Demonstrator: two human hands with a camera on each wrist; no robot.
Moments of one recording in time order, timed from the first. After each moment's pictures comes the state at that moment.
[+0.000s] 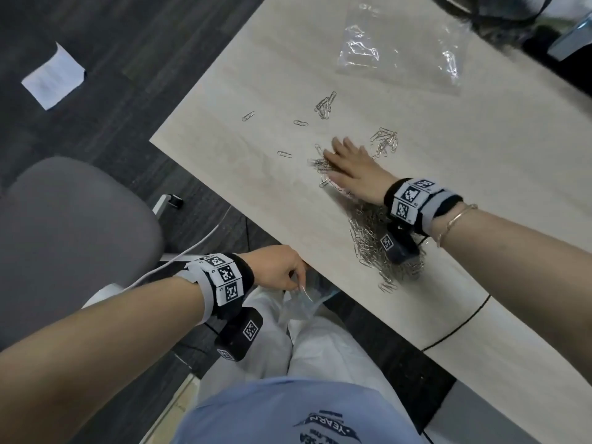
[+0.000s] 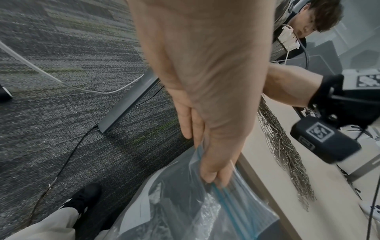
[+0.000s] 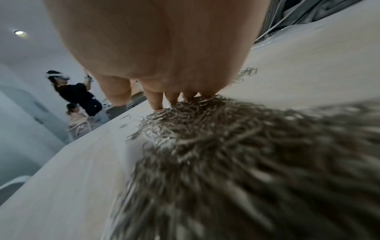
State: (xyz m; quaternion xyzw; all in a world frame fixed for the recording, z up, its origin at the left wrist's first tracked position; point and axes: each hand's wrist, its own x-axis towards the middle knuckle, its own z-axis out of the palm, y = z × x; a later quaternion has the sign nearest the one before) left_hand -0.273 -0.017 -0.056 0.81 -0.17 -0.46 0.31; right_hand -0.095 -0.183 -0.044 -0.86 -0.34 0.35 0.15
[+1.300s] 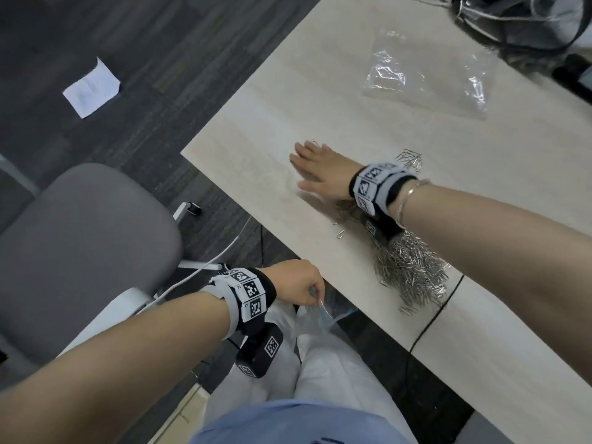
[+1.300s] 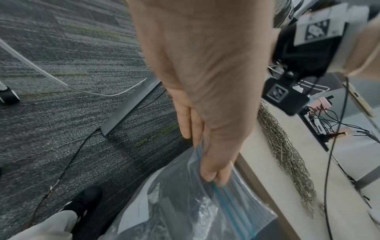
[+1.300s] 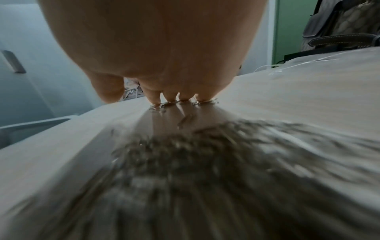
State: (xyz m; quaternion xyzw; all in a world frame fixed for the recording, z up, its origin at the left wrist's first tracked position) left_hand -0.277 -0.016 -0.055 0.82 -0.14 -0.45 0.32; right_hand -0.078 -0.087 -0.044 -0.80 -0.52 0.30 0.01
